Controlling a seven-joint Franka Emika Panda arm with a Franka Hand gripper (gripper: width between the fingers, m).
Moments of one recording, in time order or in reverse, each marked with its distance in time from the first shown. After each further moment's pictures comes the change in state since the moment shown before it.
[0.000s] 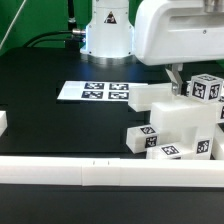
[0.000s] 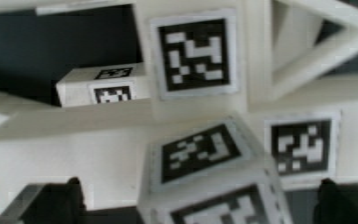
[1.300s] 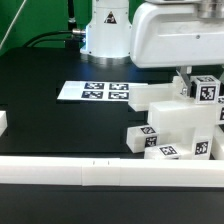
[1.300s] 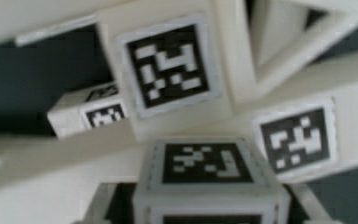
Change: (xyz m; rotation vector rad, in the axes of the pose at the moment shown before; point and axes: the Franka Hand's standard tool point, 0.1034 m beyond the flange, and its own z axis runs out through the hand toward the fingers) arm 0.003 0.000 0.002 0.038 0.078 0.610
